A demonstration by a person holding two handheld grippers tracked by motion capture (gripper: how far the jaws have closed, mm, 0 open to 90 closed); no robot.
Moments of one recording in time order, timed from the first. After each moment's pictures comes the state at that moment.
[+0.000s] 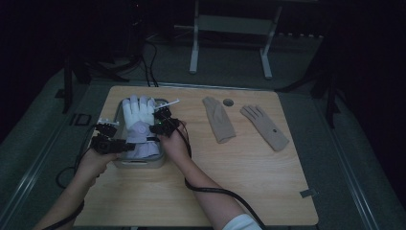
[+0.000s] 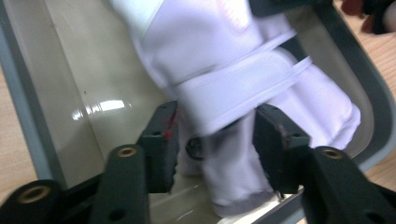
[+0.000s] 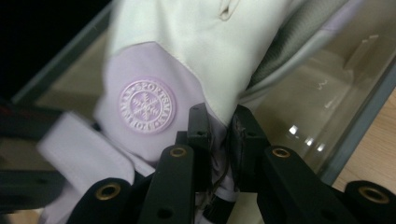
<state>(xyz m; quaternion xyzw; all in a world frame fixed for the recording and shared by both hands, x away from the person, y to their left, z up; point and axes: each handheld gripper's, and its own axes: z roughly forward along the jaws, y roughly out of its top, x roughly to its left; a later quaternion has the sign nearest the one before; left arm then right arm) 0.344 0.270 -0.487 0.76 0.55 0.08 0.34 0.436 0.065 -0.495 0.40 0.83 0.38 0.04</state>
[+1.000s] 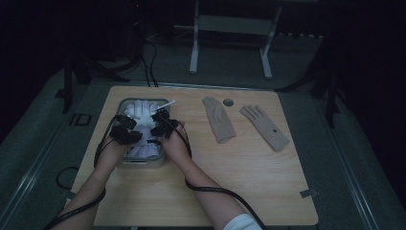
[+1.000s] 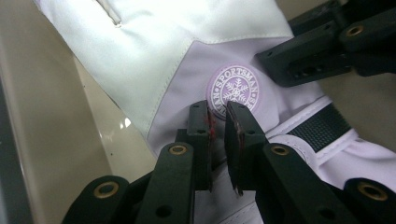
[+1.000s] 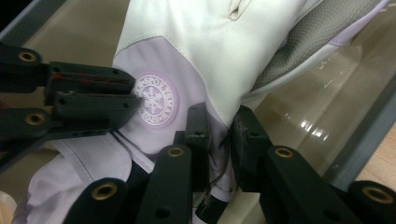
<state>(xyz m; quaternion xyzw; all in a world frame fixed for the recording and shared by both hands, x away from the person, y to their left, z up) 0.387 0.220 -0.496 0.80 0.52 0.18 0.24 0.441 0.071 -0.505 0.40 0.86 0.33 0.04</state>
